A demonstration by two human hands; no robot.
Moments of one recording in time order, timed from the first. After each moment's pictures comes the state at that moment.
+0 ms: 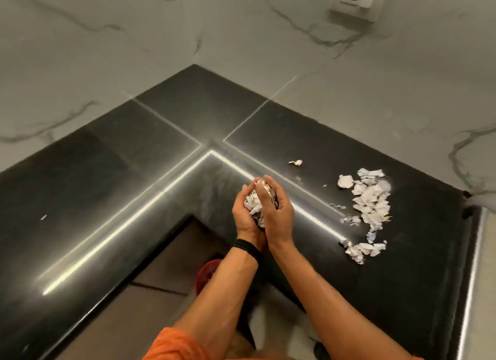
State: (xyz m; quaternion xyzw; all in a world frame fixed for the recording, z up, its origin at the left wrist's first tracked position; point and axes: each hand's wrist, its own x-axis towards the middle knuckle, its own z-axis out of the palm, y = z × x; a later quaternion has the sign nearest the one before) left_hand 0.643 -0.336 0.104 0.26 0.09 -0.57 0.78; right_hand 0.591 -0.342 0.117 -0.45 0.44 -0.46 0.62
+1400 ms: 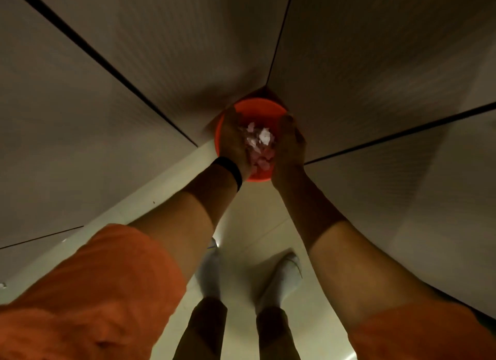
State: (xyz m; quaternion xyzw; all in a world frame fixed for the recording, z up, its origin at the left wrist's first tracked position) left_hand 0.744 -0.139 -0.410 0.59 0.18 -0.48 0.62; right_hand 0.685 -0.188 -0.432 -0.34 0.63 -0.19 0.67
